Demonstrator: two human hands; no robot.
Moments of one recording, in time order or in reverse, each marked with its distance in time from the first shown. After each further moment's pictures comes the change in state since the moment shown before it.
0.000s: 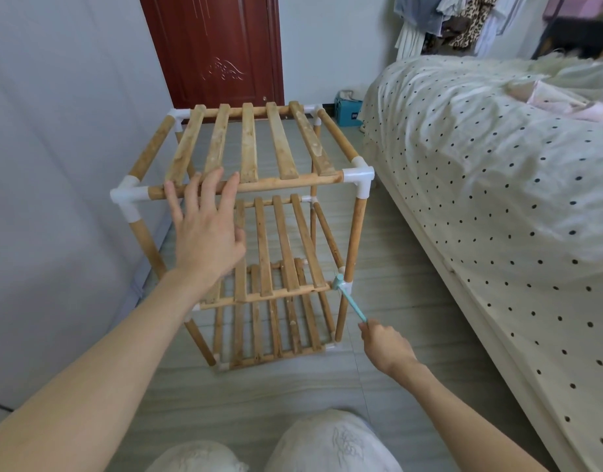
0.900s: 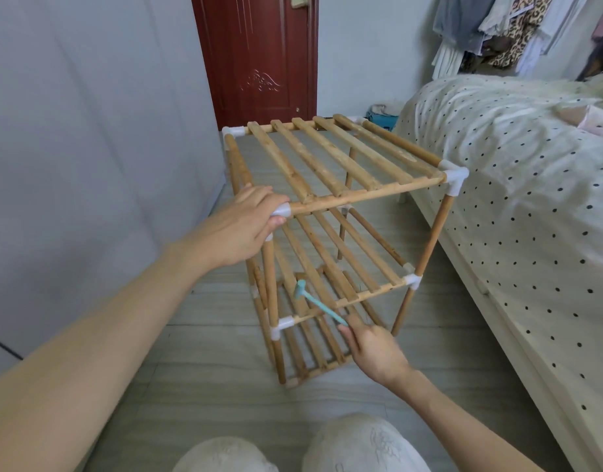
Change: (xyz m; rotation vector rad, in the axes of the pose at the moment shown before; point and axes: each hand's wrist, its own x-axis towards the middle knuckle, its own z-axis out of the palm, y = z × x) left_hand 0.016 -0.042 -0.032 -0.318 -0.329 0.285; right_hand -0.013 -0.067 -0.005 0.066 0.157 -0.495
